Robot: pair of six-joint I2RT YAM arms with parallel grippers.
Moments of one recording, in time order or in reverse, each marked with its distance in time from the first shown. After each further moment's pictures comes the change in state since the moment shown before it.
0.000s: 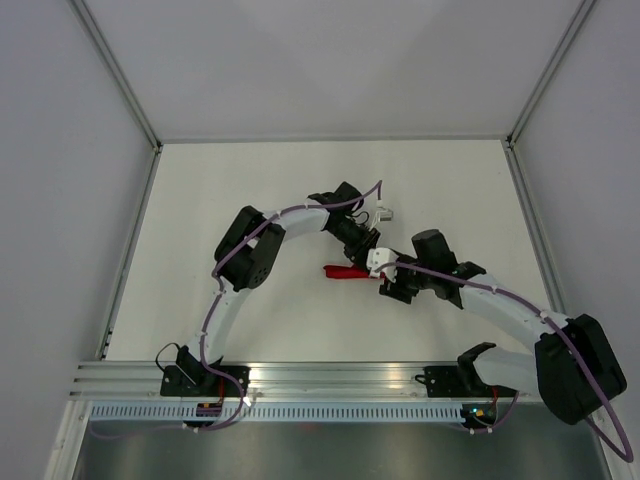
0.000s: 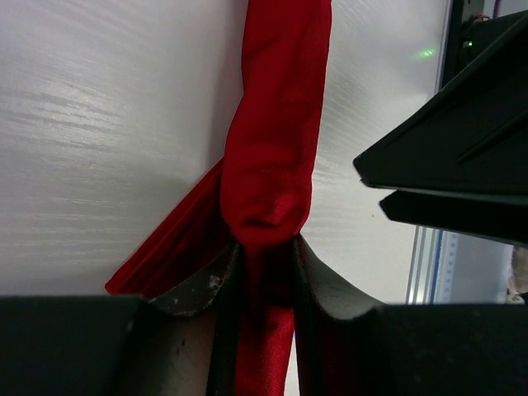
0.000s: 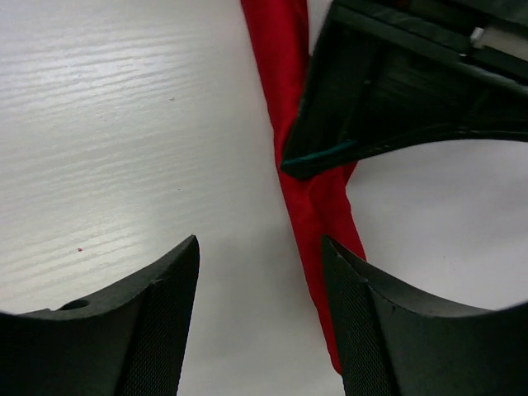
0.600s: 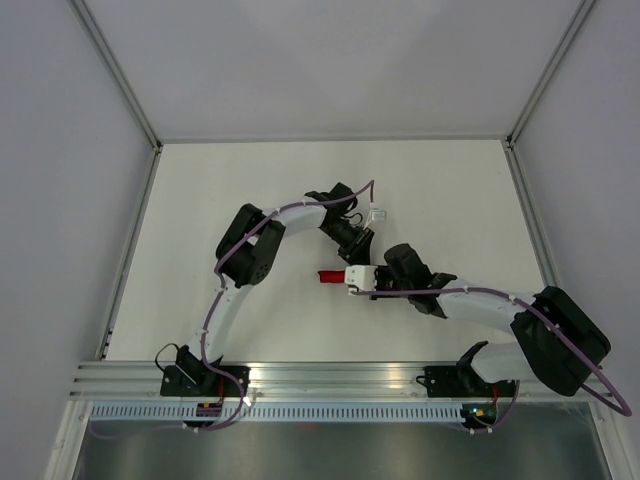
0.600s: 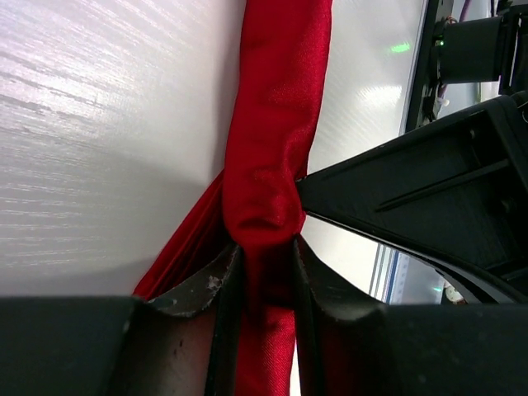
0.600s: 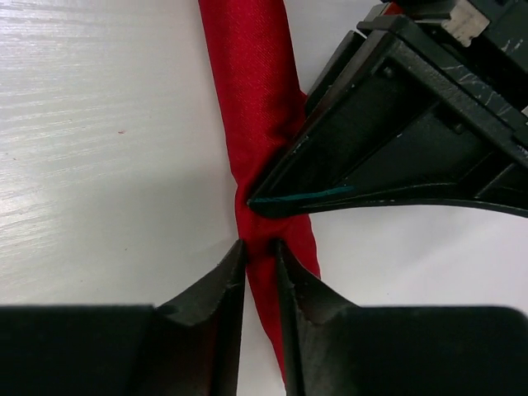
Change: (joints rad) left arm 0.032 0.051 0.043 -0.129 0.082 -0.032; right arm 0.262 0.151 -0.095 0.329 0.363 -0.084
